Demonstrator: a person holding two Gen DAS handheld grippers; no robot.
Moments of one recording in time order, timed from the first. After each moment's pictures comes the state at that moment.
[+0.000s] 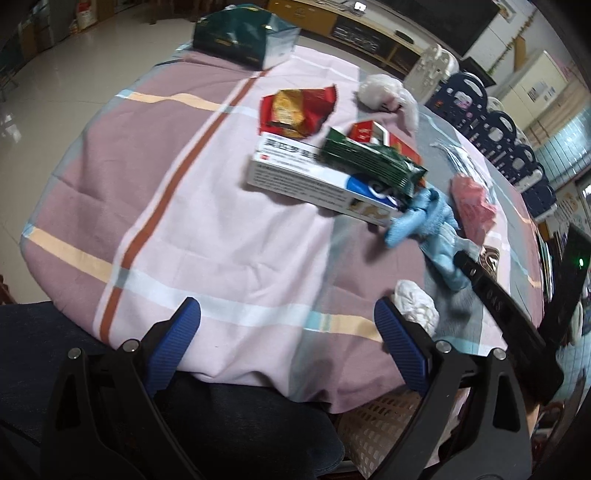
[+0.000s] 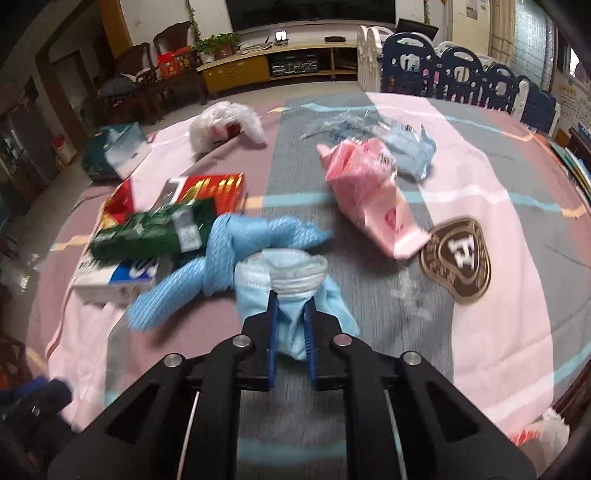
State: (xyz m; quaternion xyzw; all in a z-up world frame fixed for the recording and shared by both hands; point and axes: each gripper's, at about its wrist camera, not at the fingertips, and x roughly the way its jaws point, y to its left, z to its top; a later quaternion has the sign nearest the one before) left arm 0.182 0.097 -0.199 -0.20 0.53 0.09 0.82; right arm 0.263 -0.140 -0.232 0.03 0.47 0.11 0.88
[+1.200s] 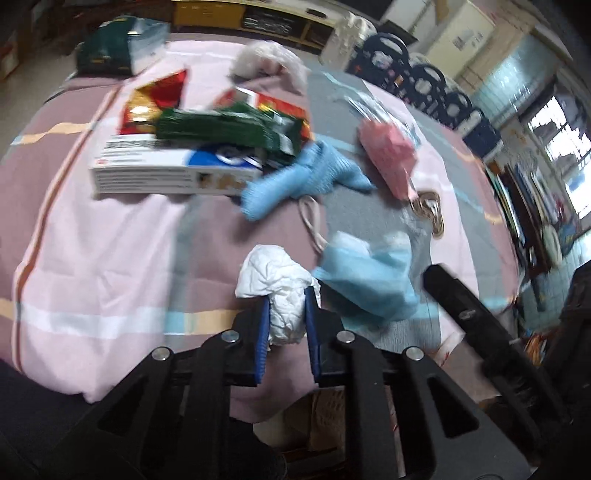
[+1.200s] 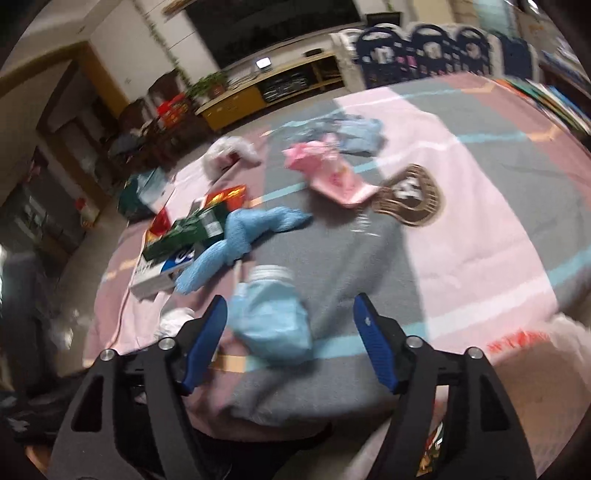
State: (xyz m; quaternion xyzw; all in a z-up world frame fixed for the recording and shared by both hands) left arm 0.207 0.025 -0.209 -0.16 0.52 -0.04 0.84; right arm 0.197 -0.182 -0.211 0.14 0.43 0.13 0.88
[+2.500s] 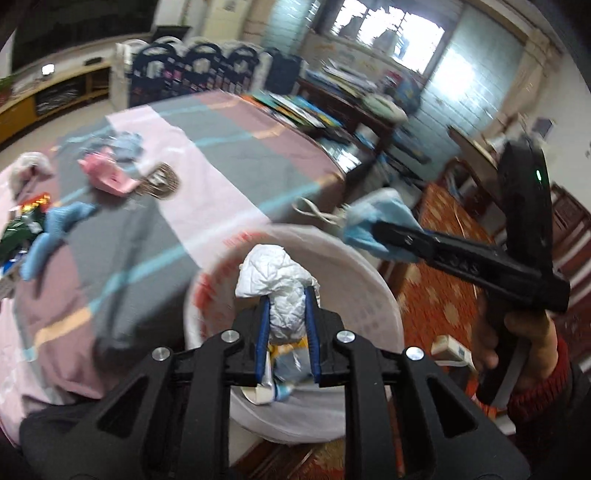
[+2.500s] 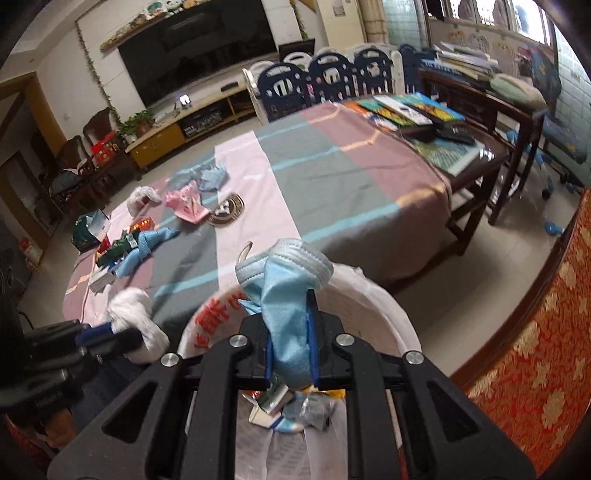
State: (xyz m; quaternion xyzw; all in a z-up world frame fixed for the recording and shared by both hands) left arm 0.087 -0.143 -0.139 0.04 0.44 -0.41 0.80; right arm 0.028 -0.360 -0.144 0.16 0.41 -0.04 0.90
